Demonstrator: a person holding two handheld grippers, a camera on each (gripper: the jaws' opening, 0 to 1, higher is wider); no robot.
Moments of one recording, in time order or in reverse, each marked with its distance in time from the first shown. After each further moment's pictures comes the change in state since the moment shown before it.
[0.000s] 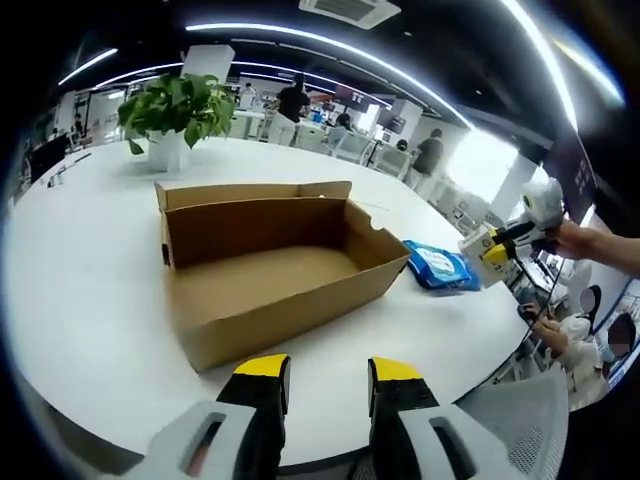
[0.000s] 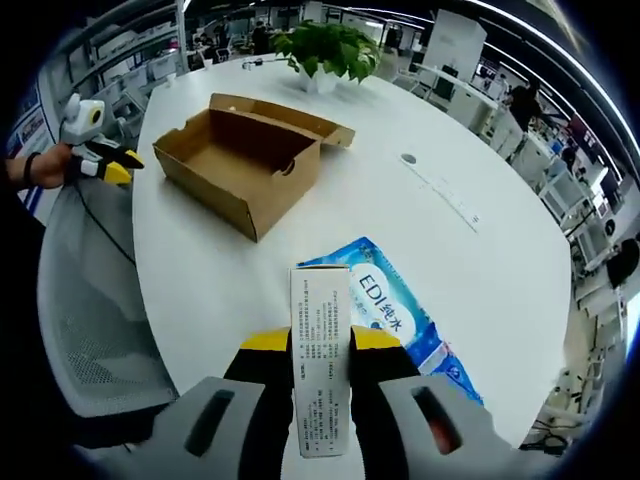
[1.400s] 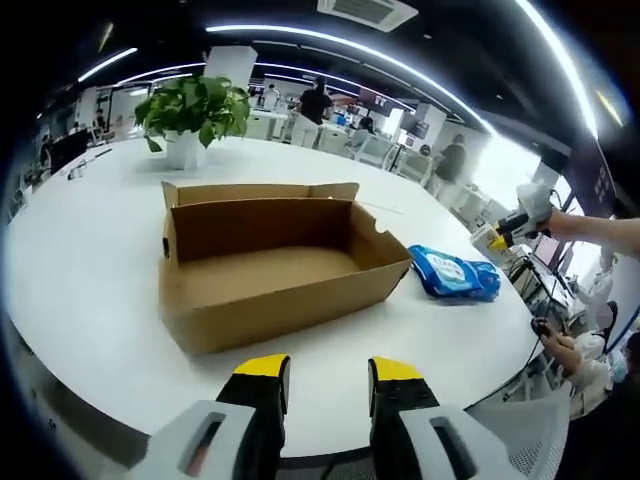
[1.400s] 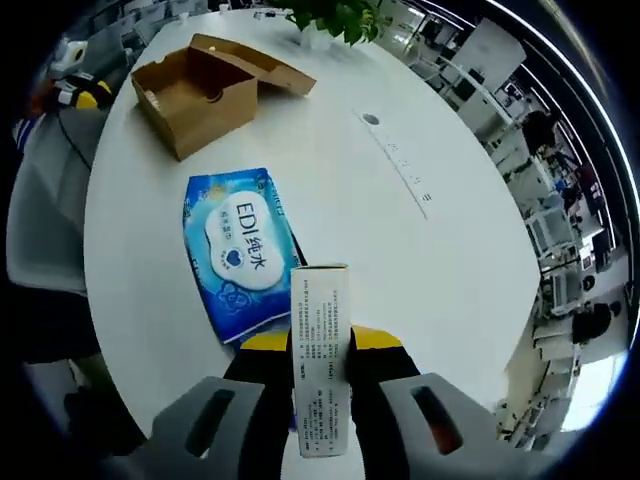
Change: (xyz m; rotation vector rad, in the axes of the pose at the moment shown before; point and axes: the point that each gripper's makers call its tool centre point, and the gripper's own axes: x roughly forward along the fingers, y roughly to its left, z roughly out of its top) left arm -0.005 -0.015 -0.003 -0.058 -0.021 0.116; right arm 0.006 -0.136 -0.036 -0.326 0.205 -0.066
